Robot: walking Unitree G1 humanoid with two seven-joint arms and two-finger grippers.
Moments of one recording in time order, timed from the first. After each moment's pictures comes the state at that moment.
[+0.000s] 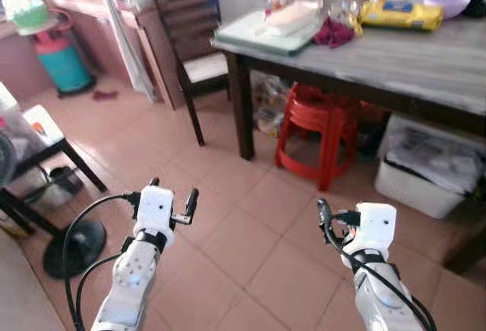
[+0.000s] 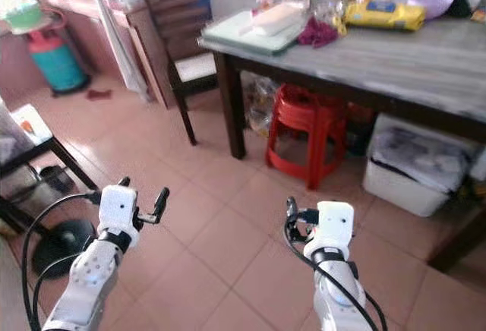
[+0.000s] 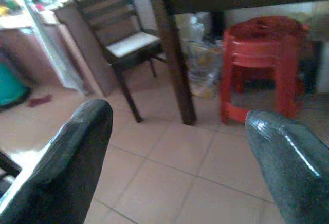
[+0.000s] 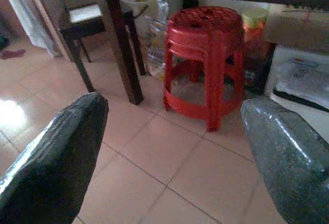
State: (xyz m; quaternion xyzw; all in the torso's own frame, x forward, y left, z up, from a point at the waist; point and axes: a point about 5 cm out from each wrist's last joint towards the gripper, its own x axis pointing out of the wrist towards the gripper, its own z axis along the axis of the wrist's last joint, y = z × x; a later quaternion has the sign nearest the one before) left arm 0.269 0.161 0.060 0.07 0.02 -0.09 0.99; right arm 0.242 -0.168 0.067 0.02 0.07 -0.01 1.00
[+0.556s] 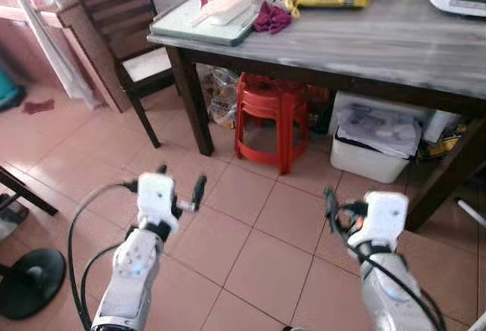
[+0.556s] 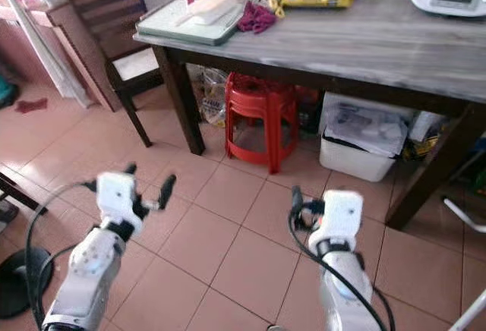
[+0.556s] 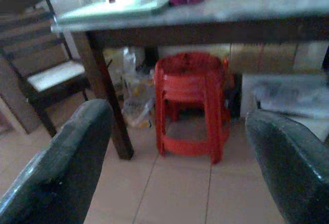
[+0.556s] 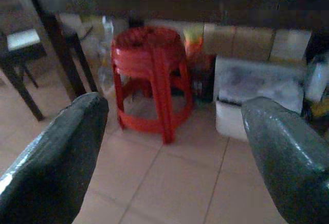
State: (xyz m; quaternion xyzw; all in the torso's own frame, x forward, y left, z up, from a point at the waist) left arm 0.276 0.150 0.094 0.01 -0.04 -0.11 0.99; right arm 0.246 -0.169 0.097 0.01 0.01 -0.01 1.00
